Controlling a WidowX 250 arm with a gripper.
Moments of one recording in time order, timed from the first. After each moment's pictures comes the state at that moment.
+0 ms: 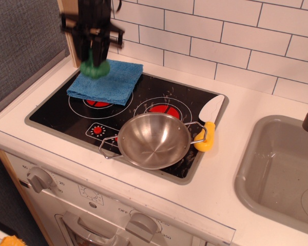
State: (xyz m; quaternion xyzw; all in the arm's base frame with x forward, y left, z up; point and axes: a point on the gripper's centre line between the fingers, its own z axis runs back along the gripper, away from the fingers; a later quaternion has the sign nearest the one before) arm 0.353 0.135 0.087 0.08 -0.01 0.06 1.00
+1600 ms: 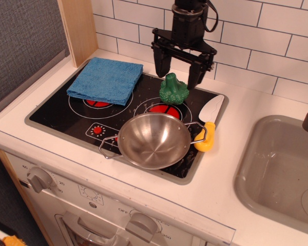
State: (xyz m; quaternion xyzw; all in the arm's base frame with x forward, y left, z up) arm 0.388 0.001 0.059 0.02 0.00 -0.07 1.00
